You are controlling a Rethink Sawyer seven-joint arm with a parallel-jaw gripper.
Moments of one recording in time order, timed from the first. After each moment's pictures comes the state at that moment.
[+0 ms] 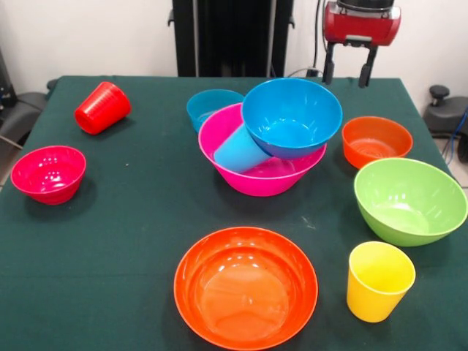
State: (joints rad) arm 0.07 -0.78 -0.08 1.97 0.10 0.27 1.86
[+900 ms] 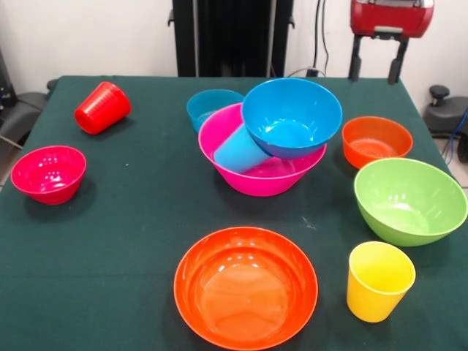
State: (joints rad) arm 0.15 -0.78 -0.12 1.88 0.17 0.31 1.87
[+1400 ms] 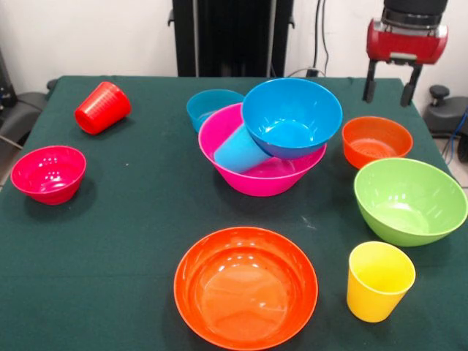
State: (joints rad) arm 0.22 -0.67 -0.14 1.84 0.20 0.27 1.94
